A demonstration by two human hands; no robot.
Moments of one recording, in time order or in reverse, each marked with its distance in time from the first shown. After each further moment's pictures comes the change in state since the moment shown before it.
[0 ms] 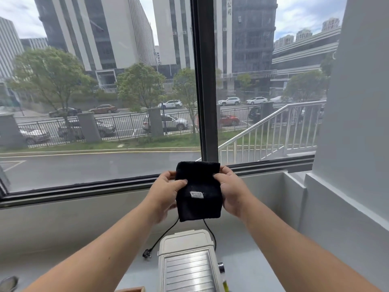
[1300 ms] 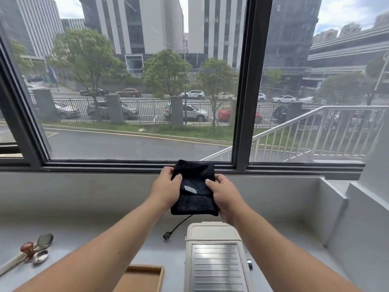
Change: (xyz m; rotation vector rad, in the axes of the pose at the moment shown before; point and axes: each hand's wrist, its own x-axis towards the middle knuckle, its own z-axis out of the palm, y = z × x) left_hand 0.022 -0.050 -0.110 0.370 0.293 0.142; right_hand 0.004 0.082 0.094 -0.193 -0.087 0.074
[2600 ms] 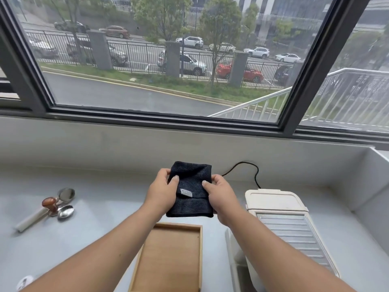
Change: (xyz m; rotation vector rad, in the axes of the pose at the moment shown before) left_hand 0.024 -0.214 -0.135 0.020 -0.038 -0.230; right_hand 0.048 0.186 0.161 -0.241 0.134 0.217
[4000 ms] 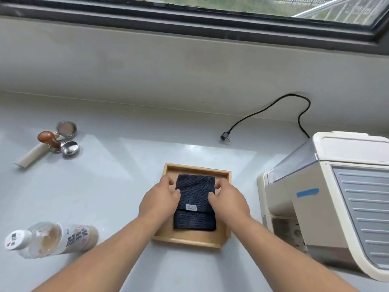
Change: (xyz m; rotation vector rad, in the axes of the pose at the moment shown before) left_hand -0.027 -0.232 -0.003 0.671 -0.181 -0.275; right_hand 0.013 0.206 0.039 -0.937 -0.003 0.132
